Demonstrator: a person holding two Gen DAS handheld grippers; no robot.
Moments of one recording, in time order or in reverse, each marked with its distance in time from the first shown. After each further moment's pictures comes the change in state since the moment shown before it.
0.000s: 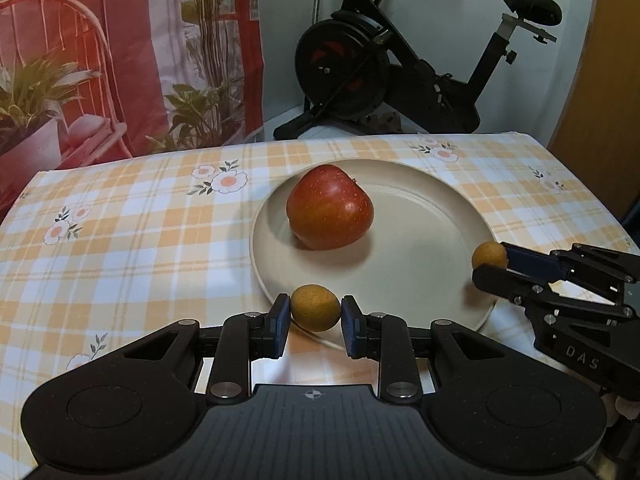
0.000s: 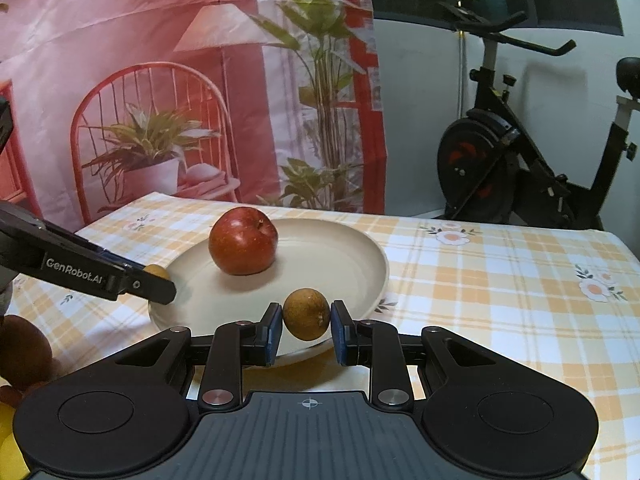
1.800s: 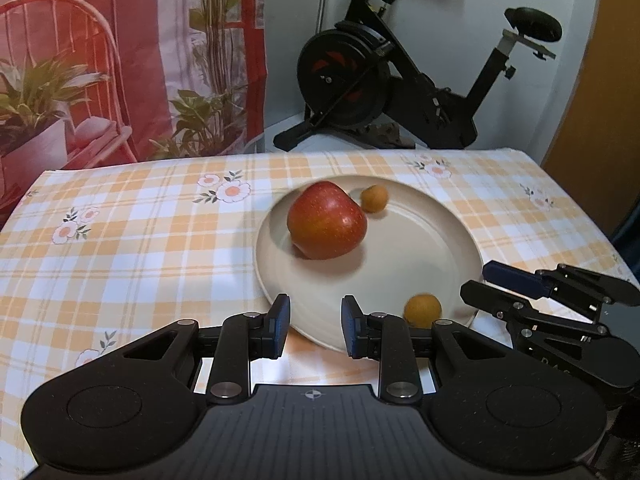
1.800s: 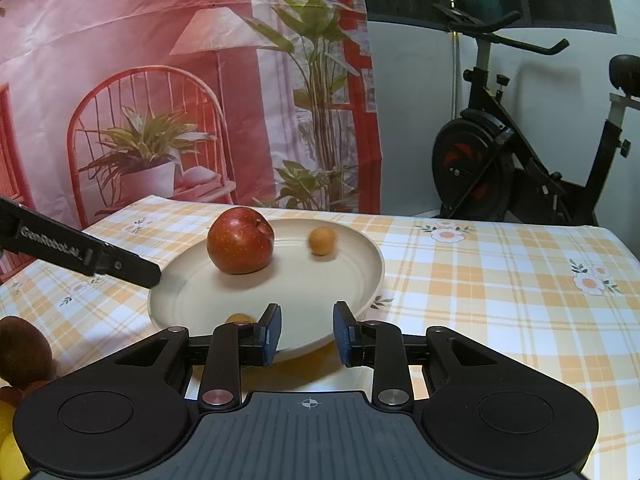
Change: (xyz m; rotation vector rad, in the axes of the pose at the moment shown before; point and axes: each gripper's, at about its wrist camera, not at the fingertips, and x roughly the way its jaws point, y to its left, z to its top) left arm -0.021 0.004 0.003 -0.037 -0.029 -0.010; right arm -0.006 -0.004 -0.004 0.016 -0.011 -0.011
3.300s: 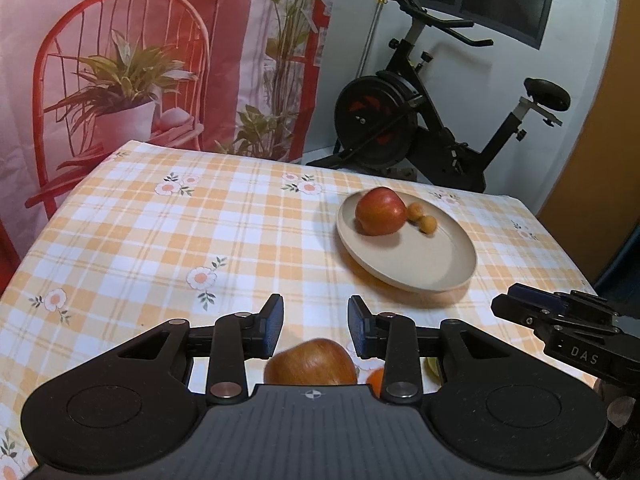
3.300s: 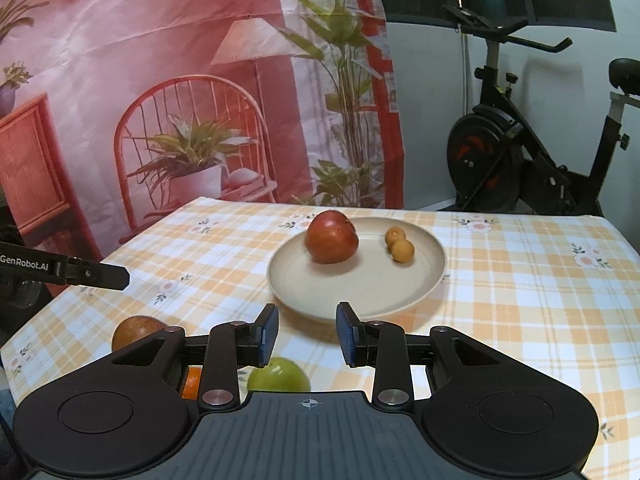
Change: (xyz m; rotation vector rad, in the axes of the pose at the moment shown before) left arm -0.115 0.054 -0.071 -0.156 -0.119 0.008; right arm -0.086 0.086 0.007 0.036 0.031 0.032
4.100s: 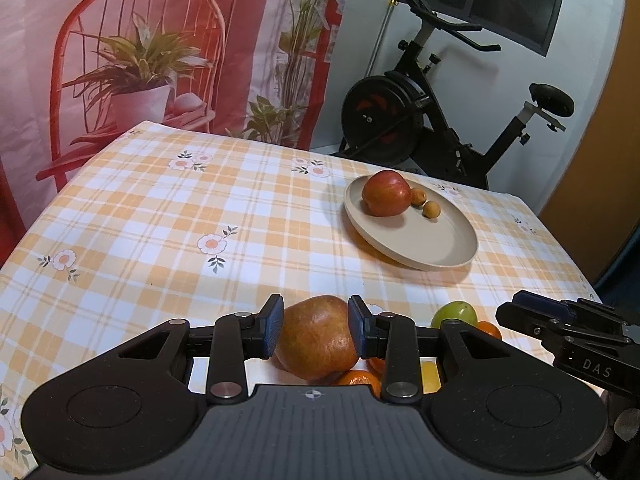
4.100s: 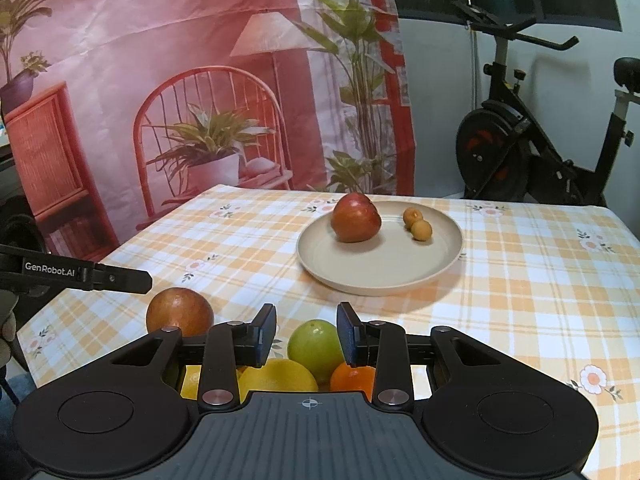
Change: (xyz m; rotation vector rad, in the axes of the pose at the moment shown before) left arm -0.012 0.008 -0.027 -0.047 -0.002 0.007; right arm -0.020 0.024 -0.017 -0.008 0.019 0.019
